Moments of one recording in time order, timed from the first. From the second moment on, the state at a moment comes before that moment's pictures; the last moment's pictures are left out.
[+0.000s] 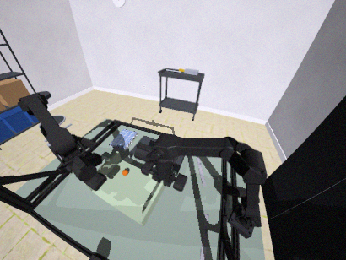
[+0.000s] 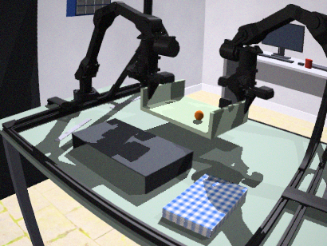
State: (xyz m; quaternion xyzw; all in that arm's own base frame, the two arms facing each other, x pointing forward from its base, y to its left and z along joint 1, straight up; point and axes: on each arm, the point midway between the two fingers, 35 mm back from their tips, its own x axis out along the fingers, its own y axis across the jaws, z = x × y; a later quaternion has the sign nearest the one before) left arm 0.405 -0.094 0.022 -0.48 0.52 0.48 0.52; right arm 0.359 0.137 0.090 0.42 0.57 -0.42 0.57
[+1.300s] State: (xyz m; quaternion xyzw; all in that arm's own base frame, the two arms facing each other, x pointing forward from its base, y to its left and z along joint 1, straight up) left arm 0.406 -0.088 0.032 -0.48 0.52 0.48 0.51; right arm 0.361 0.130 0.098 0.42 0.57 -0.42 0.56
